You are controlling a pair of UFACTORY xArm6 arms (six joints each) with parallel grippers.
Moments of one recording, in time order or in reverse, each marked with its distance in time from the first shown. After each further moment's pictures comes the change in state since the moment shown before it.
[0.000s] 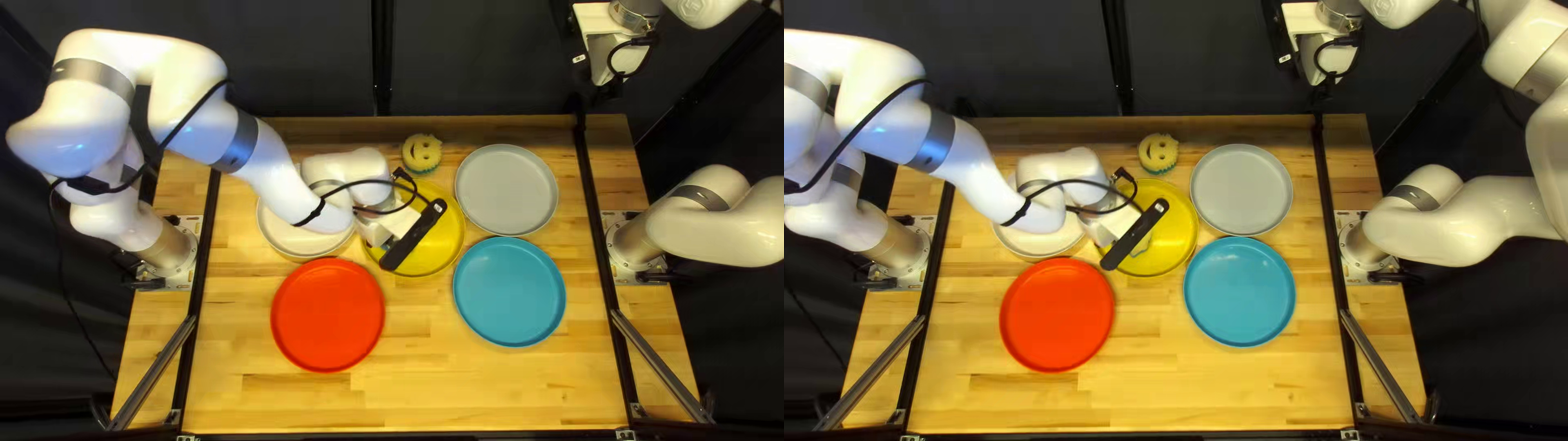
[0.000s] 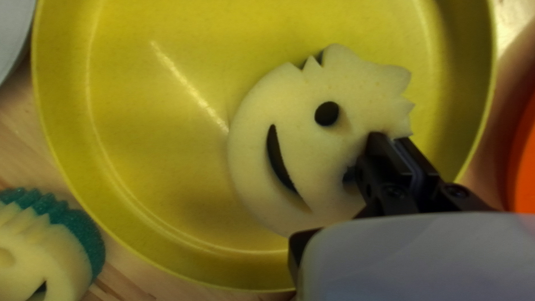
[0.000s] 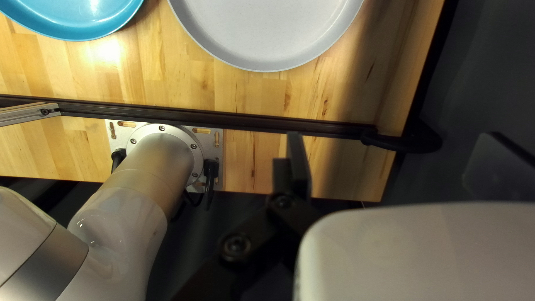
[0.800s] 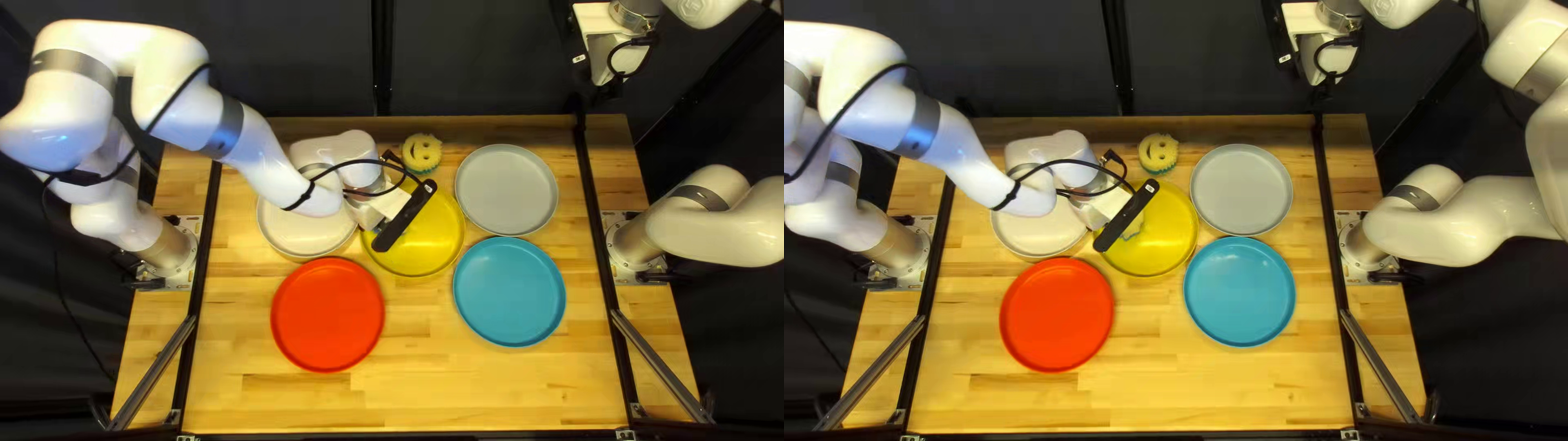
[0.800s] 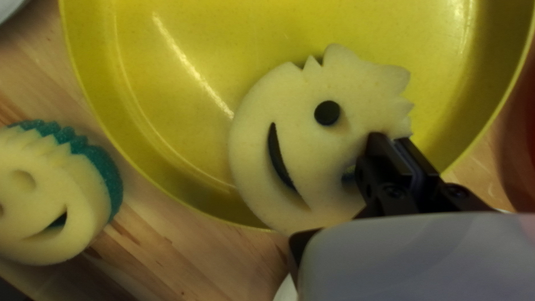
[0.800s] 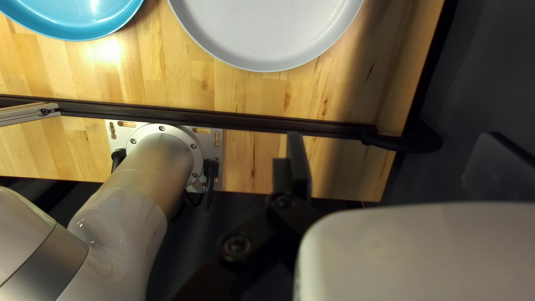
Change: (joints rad) left arm 0.139 -0.290 0.176 0.113 0.126 -0.065; right arm 0.000 0.000 0.000 0.000 0.000 0.000
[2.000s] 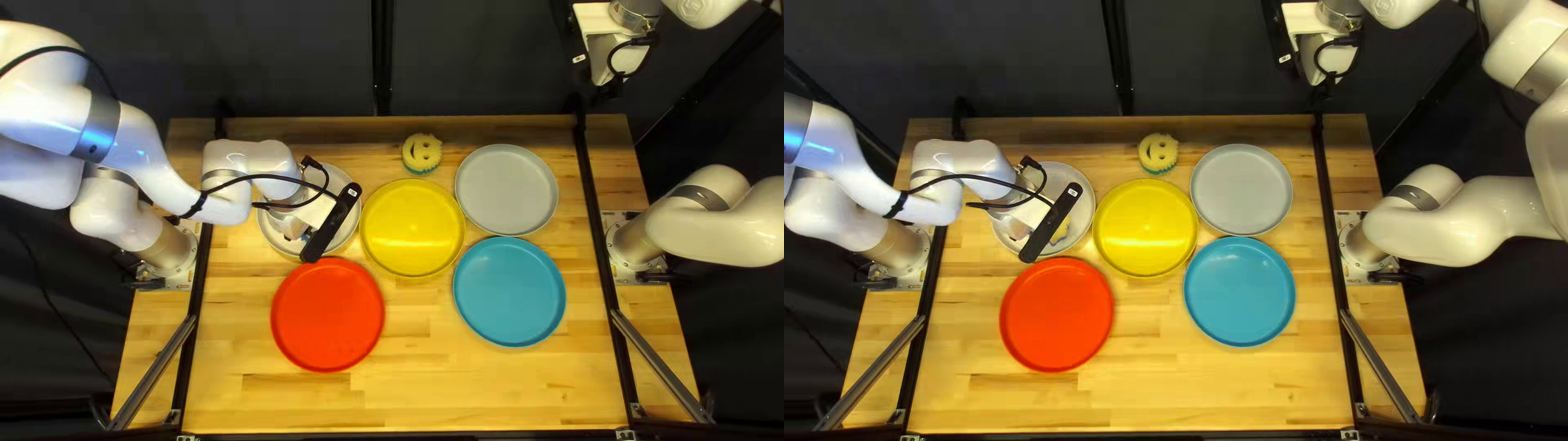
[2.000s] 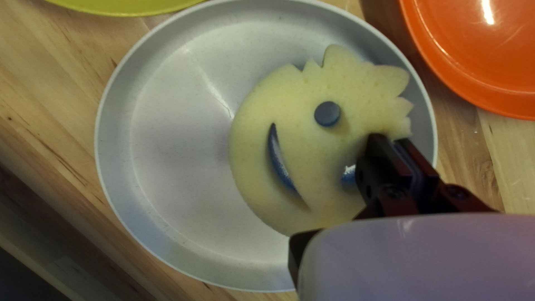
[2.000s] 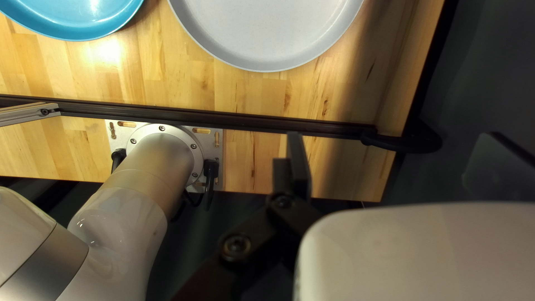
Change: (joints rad) left arm -0.022 -0.161 0.285 0.023 -0.026 -0.106; right arm 0.000 0.000 0.000 0.000 0.000 0.000
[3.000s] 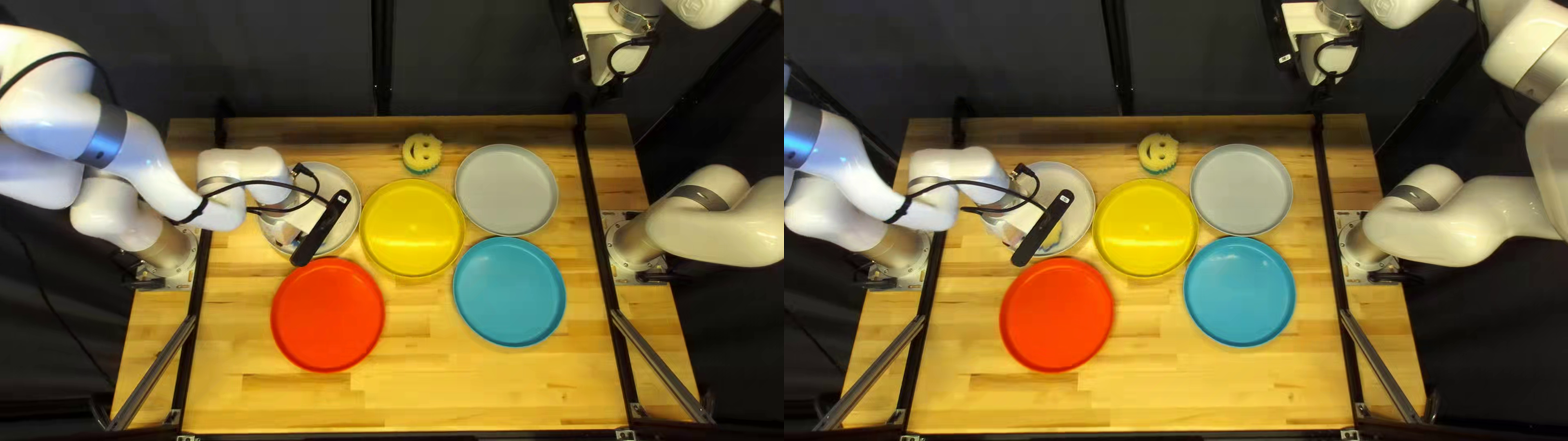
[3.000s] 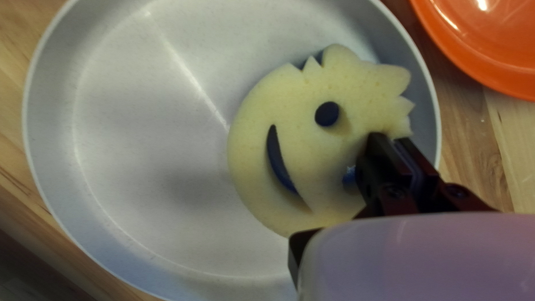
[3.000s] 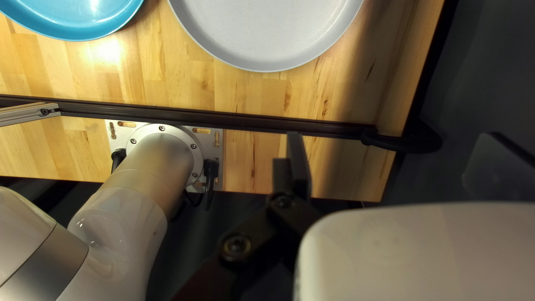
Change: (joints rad) left arm 0.004 0.039 -0.019 -0.080 -0.039 0.056; right arm 0.000 0.000 0.000 0.000 0.000 0.000
